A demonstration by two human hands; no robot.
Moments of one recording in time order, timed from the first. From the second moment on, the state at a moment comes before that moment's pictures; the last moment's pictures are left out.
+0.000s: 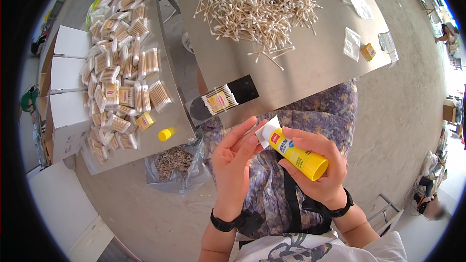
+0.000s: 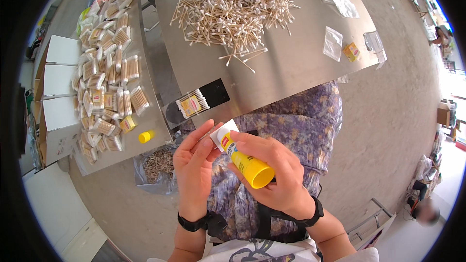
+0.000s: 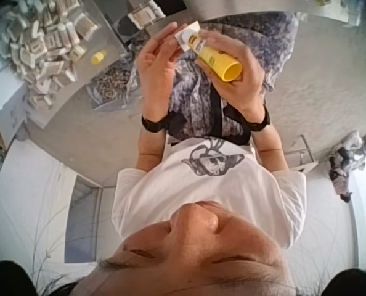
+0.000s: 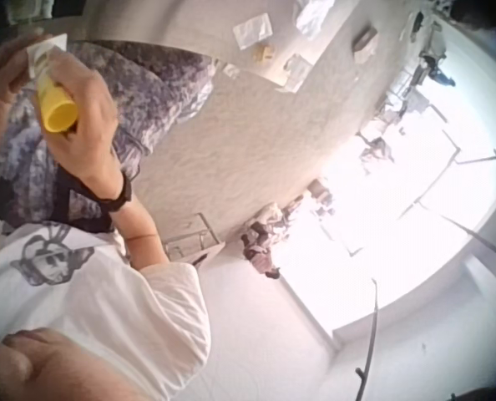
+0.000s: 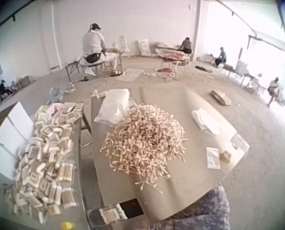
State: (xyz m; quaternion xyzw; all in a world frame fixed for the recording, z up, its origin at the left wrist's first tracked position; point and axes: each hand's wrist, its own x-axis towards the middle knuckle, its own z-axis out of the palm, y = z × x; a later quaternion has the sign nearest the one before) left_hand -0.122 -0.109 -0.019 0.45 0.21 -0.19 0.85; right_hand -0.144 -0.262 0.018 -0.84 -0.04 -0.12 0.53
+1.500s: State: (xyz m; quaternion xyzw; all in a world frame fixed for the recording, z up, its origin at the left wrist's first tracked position) left_hand -0.124 -0.105 -0.002 0.61 0.19 -0.11 0.76; right_hand -0.144 -0.293 0.024 -0.71 0.11 -0.13 0.69
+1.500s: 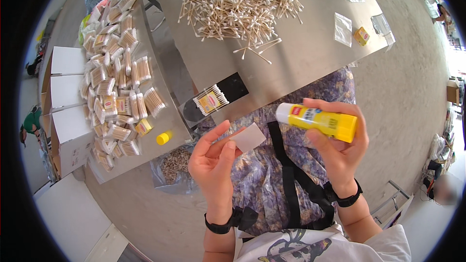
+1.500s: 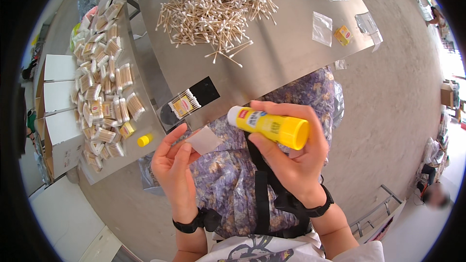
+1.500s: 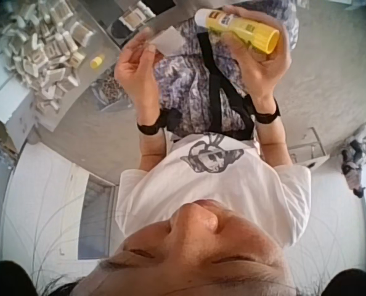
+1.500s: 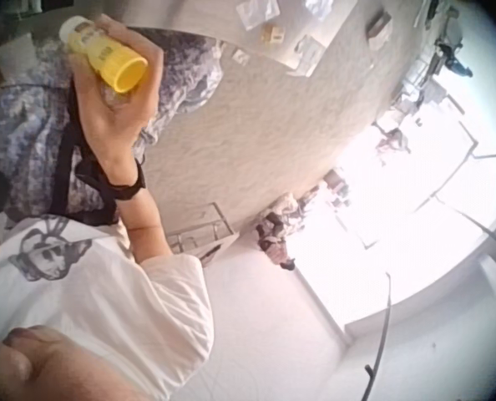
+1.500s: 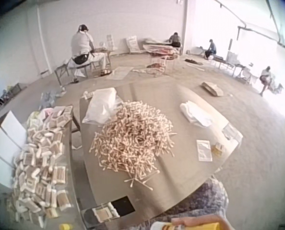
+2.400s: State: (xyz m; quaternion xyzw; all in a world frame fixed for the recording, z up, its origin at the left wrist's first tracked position) left_hand -0.138 -0.106 -0.004 0.60 0.13 -0.11 0.79; right_hand -0.147 -0.277 0.035 -0.74 0.02 -0.08 0.67
